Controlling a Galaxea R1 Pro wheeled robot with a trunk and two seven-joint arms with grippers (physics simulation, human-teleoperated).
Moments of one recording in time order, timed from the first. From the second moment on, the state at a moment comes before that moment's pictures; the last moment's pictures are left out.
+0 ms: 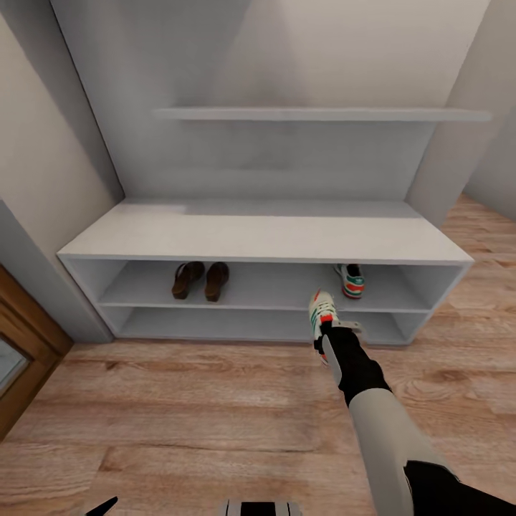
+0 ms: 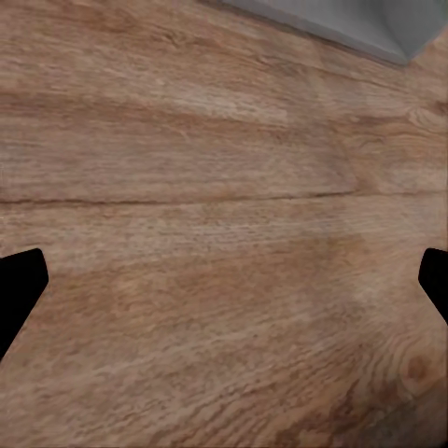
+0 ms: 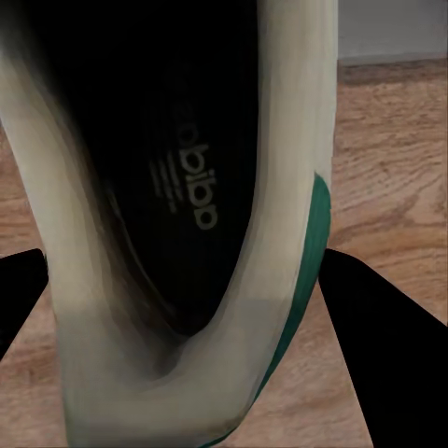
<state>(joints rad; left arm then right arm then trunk) -0.13 0.28 0.37 -0.47 0.18 -0.39 -1.15 -0.86 0.17 -0.19 -0.73 0.13 0.72 -0.34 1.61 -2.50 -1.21</state>
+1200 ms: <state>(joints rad) -0.13 0.28 0.37 -0.47 0.18 -0.39 -1.15 -0.86 0.17 -0.19 -0.82 0.13 0.72 -0.34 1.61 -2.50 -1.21</state>
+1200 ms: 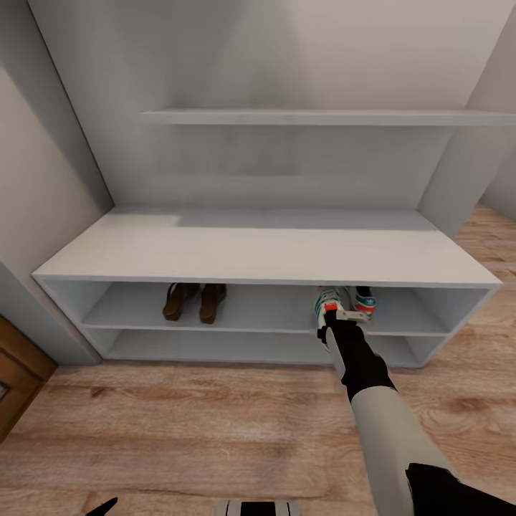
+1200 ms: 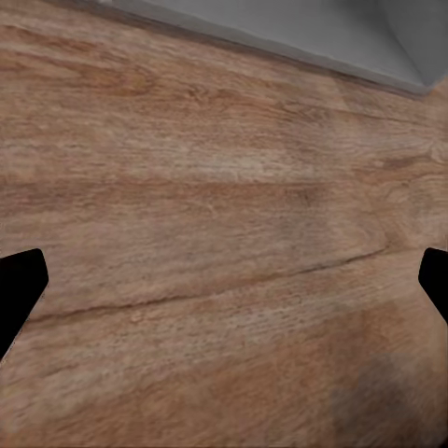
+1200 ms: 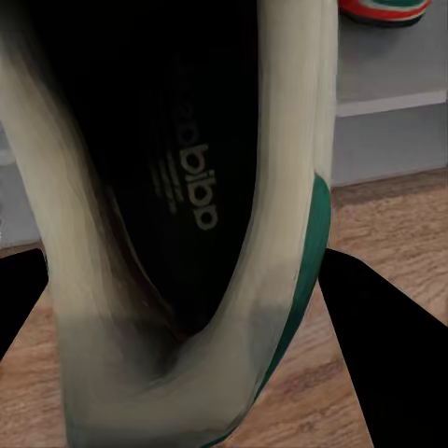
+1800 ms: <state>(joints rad) -0.13 0.28 0.37 -0.47 0.18 -0.39 -1.15 -0.86 0.17 -0.19 -0.82 0.13 0.72 -0.34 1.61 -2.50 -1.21</state>
